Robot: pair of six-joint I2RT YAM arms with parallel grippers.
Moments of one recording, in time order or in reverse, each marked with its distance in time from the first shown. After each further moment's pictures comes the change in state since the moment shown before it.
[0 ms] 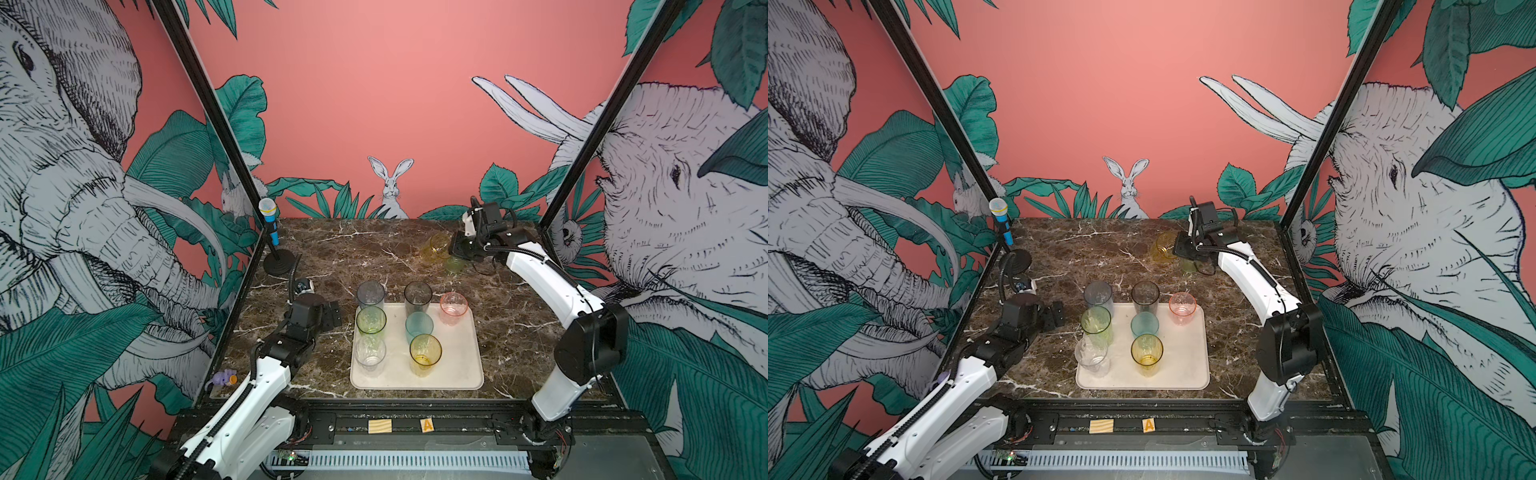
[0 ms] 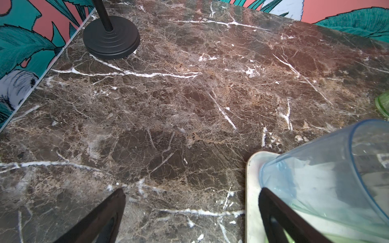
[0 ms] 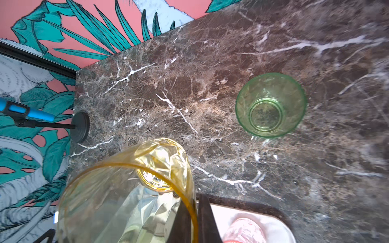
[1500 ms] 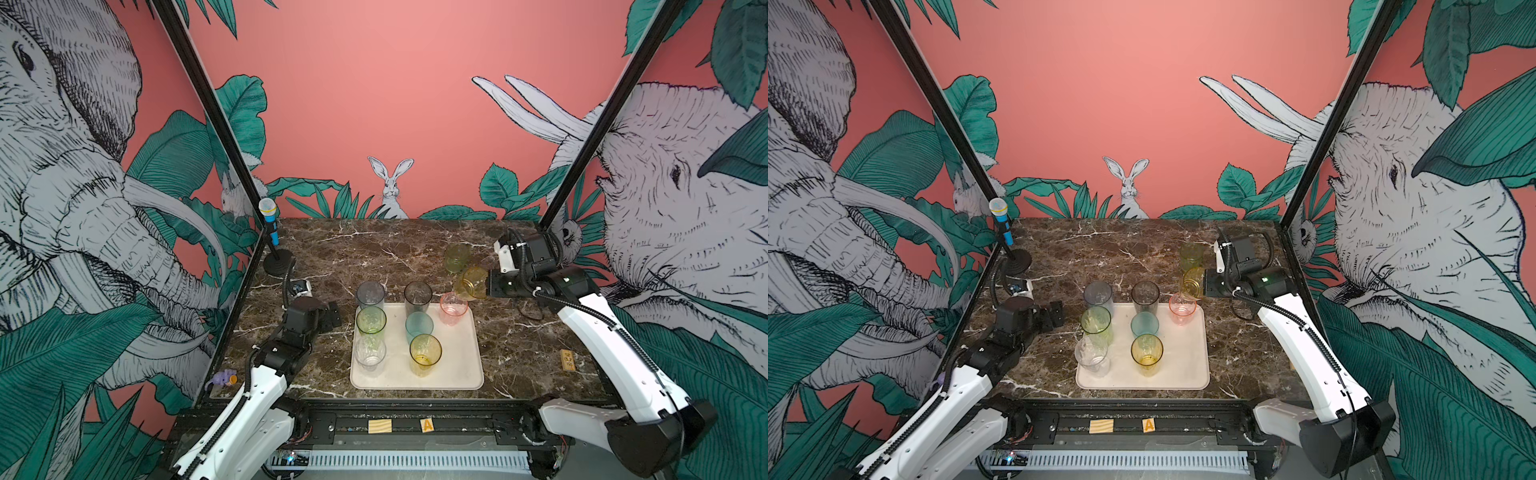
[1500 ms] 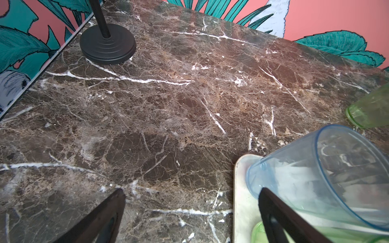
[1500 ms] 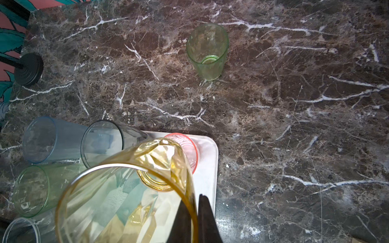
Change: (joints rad) left arm 0.000 -0.080 -0.016 -0.002 0.027 -0.026; right arm -0.001 -0.499 -0.306 -0.273 0.125 -0.208
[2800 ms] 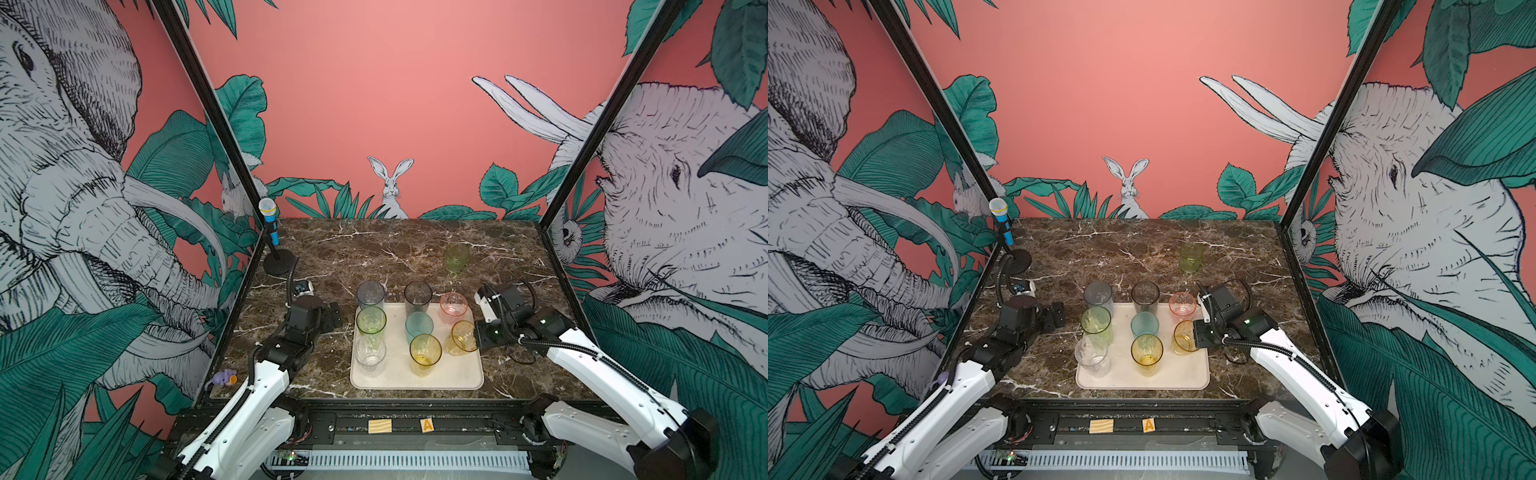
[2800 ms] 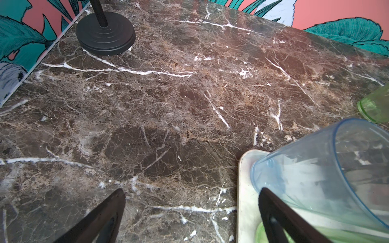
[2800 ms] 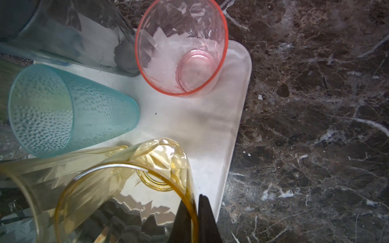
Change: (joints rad) left arm 0.000 0.047 0.000 0.001 0.002 -0.006; right arm 0.200 -0.161 -0.444 0.093 -0.018 0.081
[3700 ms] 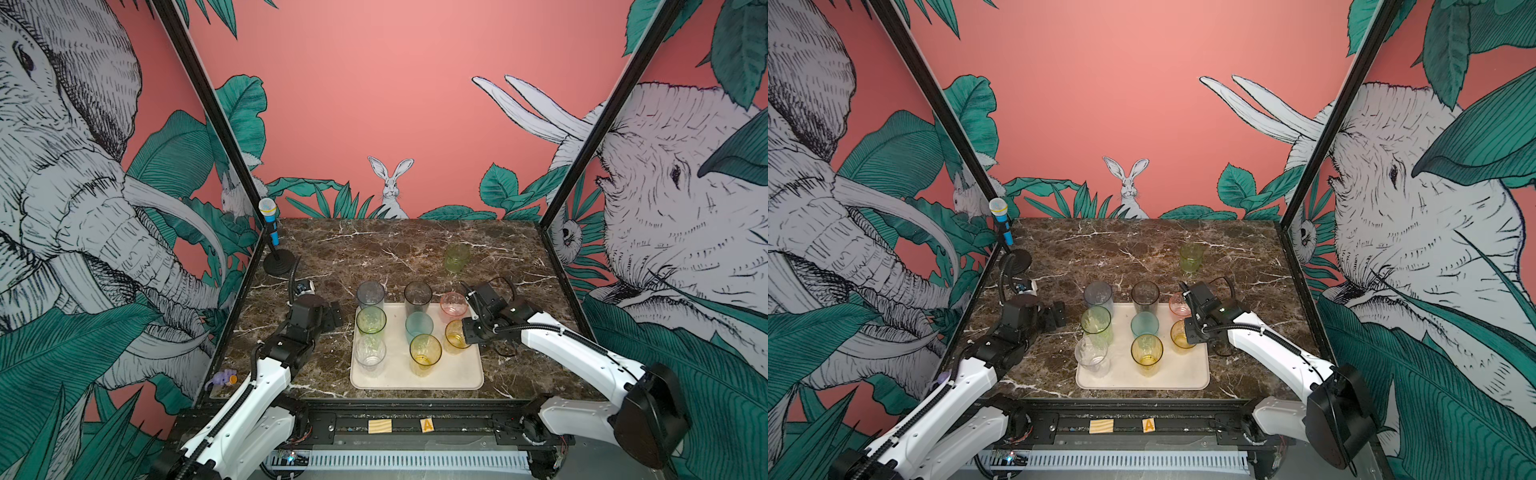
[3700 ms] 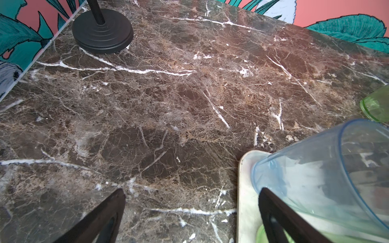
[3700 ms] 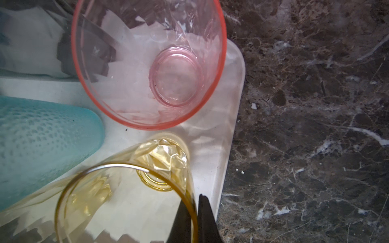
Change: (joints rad) left arm 0.000 0.029 0.000 0.023 0.003 0.000; right arm 0.049 0.208 0.019 0.072 0.142 0.037
